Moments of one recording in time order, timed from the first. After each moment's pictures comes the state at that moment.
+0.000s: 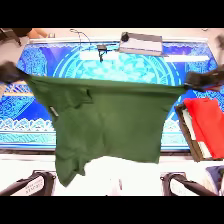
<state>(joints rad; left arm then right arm) 0.22 -1.16 1.53 1.07 -1.39 -1.46 -0.15 -1.27 1.54 -1.39 1.42 1.56</state>
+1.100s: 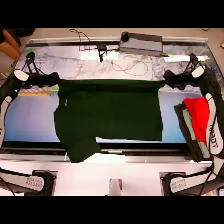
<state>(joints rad) 0.12 -1.64 1.46 1.04 -0.79 -1.32 -0.15 -1.67 1.51 -1.17 0.90 1.59</state>
